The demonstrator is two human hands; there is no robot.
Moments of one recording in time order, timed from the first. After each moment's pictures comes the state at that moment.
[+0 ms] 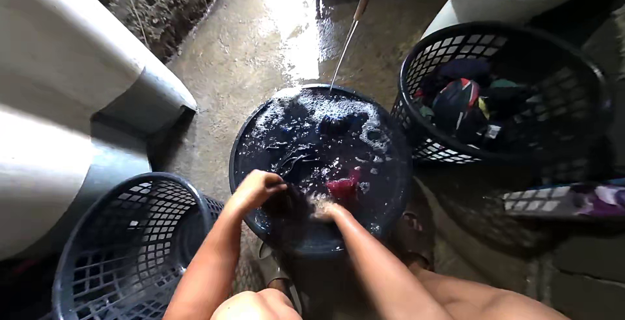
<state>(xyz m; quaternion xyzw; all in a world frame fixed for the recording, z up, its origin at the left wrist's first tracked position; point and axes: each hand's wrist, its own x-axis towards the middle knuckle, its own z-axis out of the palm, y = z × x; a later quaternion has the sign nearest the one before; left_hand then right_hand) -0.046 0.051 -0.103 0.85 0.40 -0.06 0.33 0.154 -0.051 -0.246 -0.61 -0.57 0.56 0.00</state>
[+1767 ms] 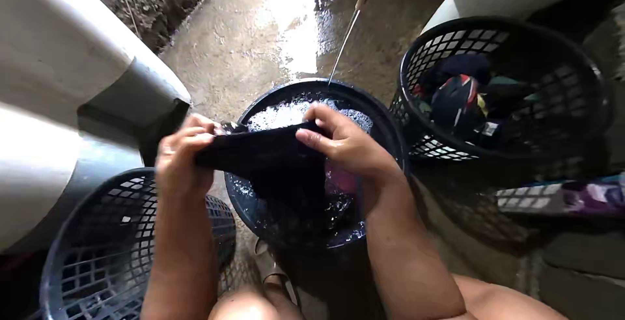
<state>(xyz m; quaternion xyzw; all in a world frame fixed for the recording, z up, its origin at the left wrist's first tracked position) -0.070 0.054 -0.010 0.68 0.26 0.47 0.50 0.207 -0.033 -0.024 -0.46 -0.61 0.43 0.48</state>
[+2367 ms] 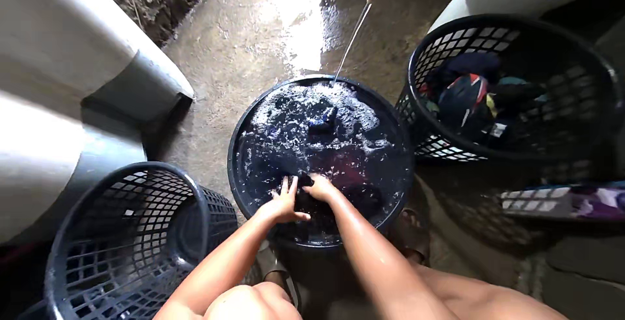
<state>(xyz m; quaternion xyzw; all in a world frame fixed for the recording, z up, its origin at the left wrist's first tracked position) -0.010 0.004 -0.179 0.74 0.49 -0.27 0.36 0.150 -0.014 -0.228 -0.69 -0.47 0.55 0.09</state>
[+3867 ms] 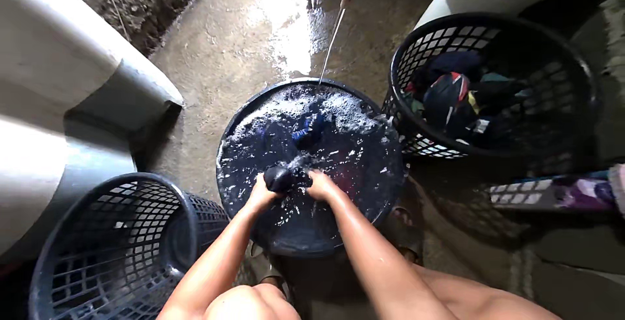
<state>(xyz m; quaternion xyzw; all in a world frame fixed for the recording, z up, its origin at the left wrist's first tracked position) -0.030 0.041 -0.215 0.63 0.61 0.04 0.47 0.182 -0.013 -0.220 -0.69 -0.52 0.49 0.06</state>
